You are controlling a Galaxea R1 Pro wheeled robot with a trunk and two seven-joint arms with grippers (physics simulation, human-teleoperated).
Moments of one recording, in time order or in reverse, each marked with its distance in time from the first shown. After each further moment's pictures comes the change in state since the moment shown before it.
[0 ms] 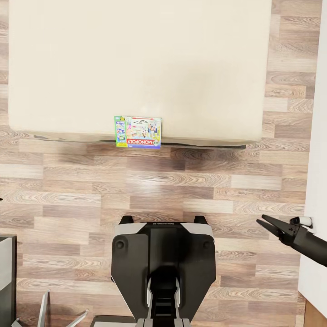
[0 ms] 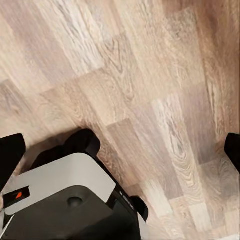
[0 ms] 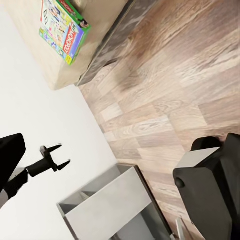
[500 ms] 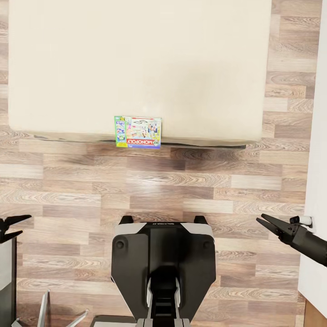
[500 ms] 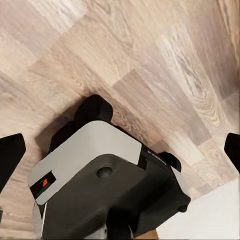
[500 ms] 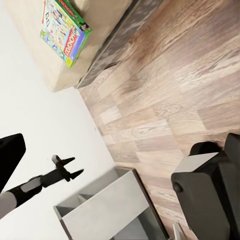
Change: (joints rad) left arm 0.002 -0.141 -0.021 0.200 -0.616 -0.301 -0.614; right arm -0.002 0.003 0.005 -0.001 0.001 -0.029 0.000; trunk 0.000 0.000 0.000
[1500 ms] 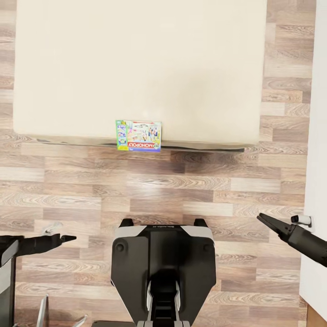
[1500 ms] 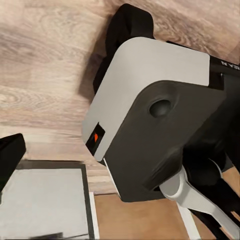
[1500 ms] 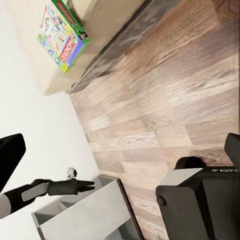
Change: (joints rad) left arm 0.000 -0.272 -0.098 0.003 -0.356 -0.249 0.189; right arm 0.000 0.008 0.007 -0.001 0.046 -0.089 -0.008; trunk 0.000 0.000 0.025
